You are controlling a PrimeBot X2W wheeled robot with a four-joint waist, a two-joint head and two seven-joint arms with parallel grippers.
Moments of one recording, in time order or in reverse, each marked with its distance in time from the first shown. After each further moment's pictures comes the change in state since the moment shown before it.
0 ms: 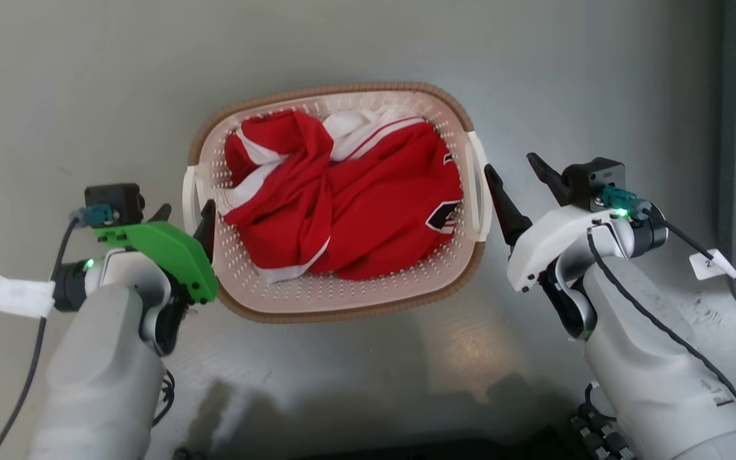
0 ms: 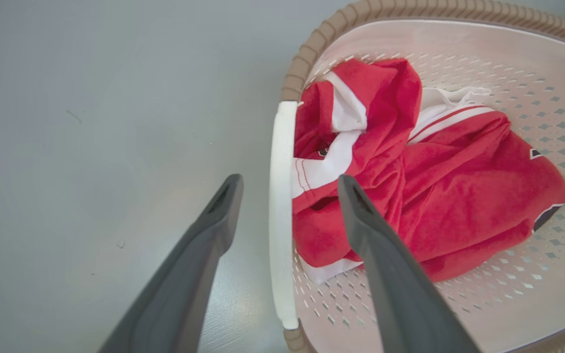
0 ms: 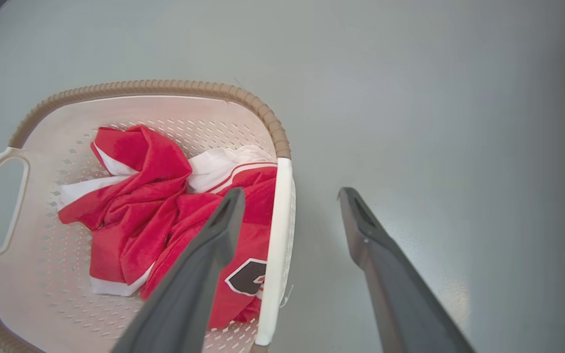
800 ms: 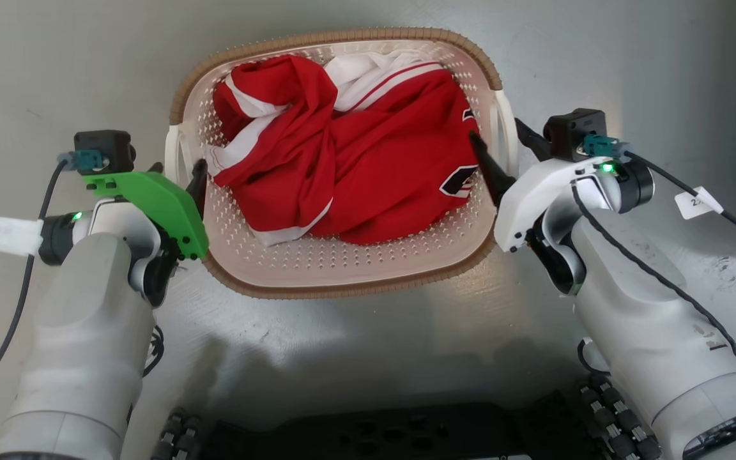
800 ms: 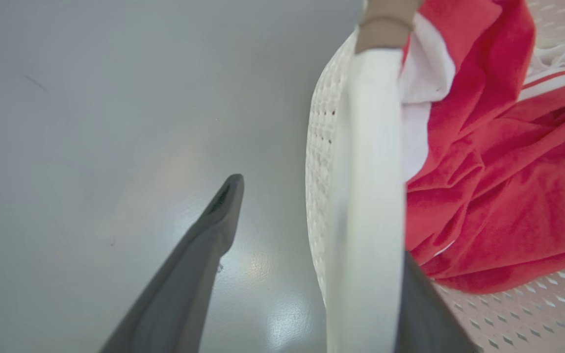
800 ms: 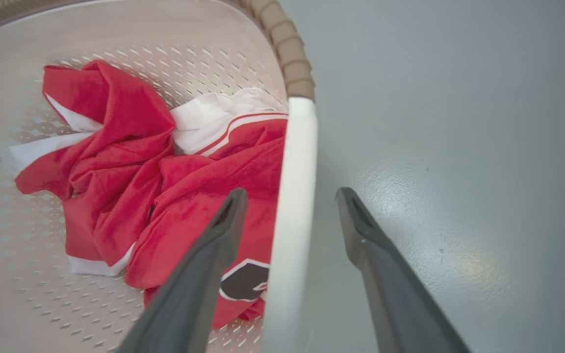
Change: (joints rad) left arm -0.195 -0.005 -0.036 0.197 -0.008 -0.037 0.005; right arm -0.182 -0.004 0.112 0.152 0.090 0.007 0.031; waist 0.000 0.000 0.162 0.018
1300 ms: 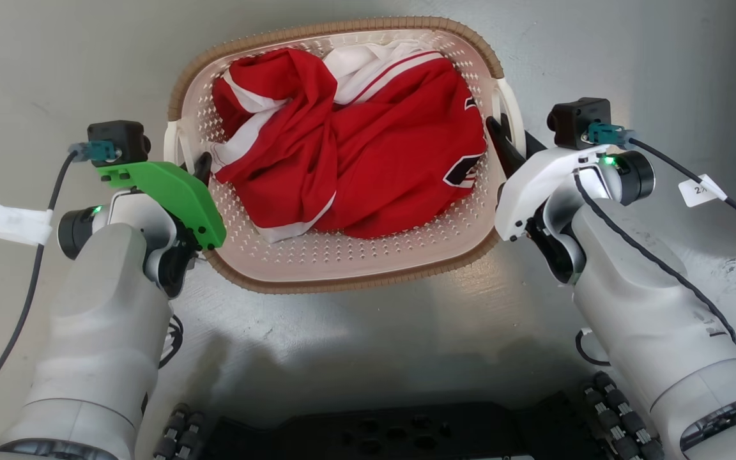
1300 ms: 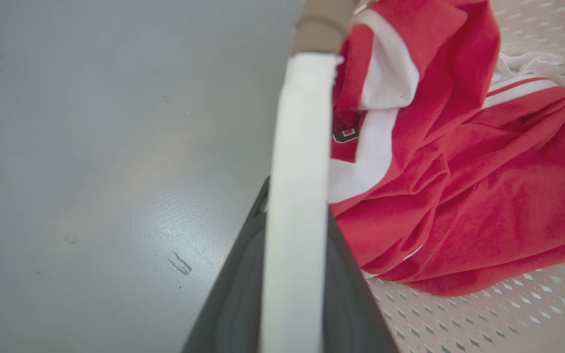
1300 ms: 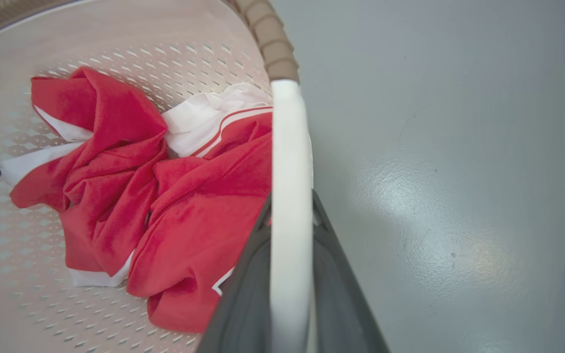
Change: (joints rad) left arm -0.042 -0.039 -0.013 0.052 -0.072 -0.010 -0.005; right arm -0.047 0.005 0.016 0.067 0.050 0.001 -0.005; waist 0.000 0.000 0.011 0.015
